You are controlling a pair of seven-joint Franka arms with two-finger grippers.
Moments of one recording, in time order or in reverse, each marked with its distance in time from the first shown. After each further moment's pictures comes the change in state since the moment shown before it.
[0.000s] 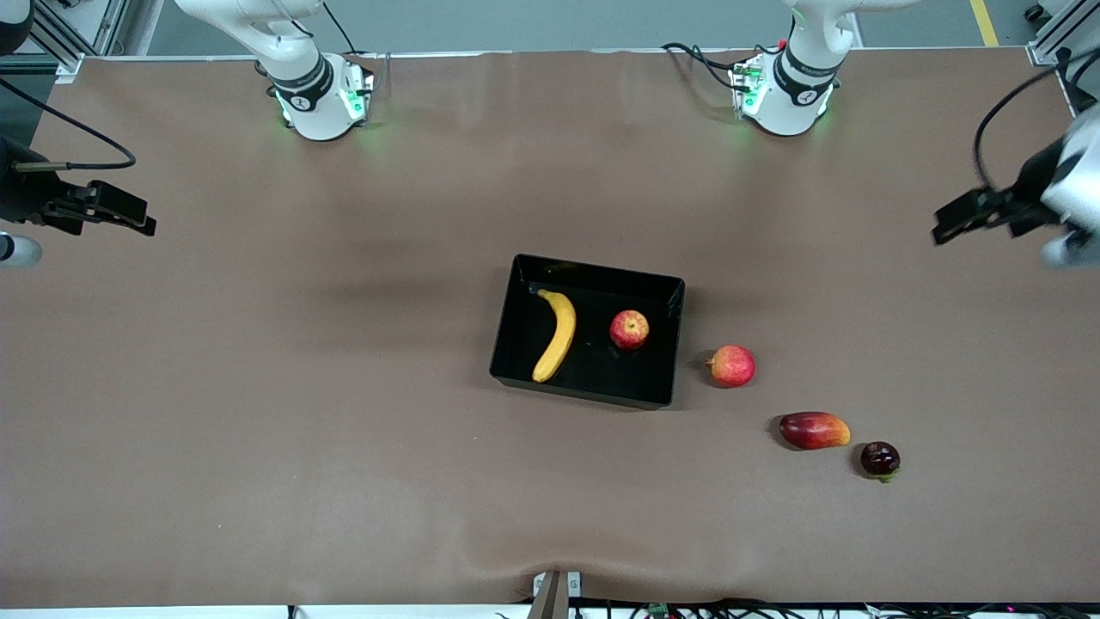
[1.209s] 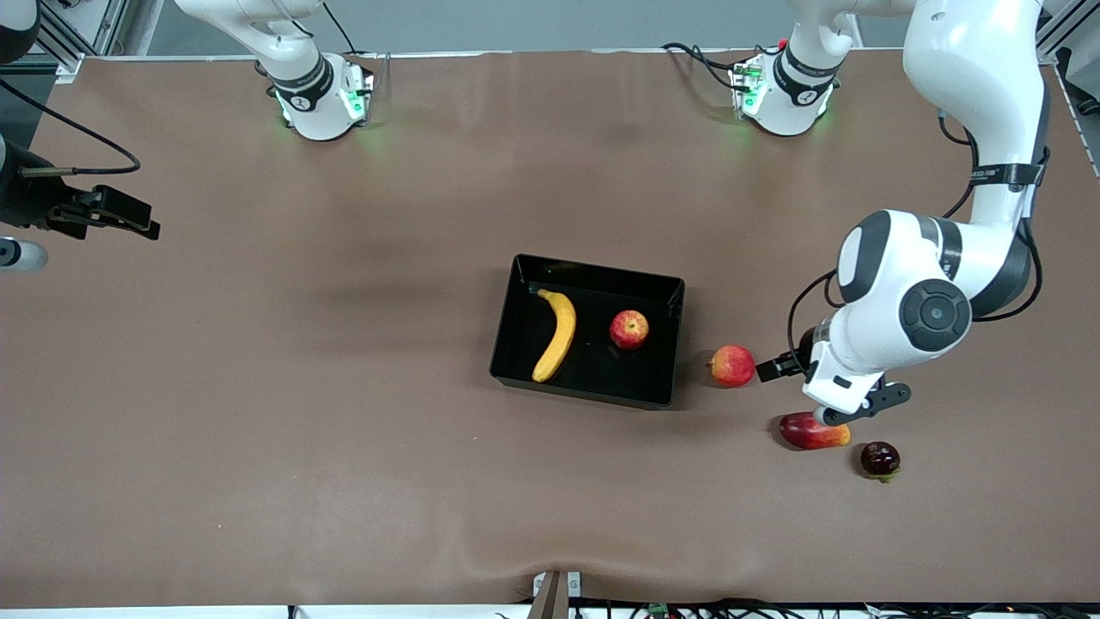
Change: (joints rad) left arm -0.186 0.397 -0.021 -0.025 -0.004 0.420 -0.437; right arm 0.003 0.008 0.002 0.000 0.000 0.009 0.000
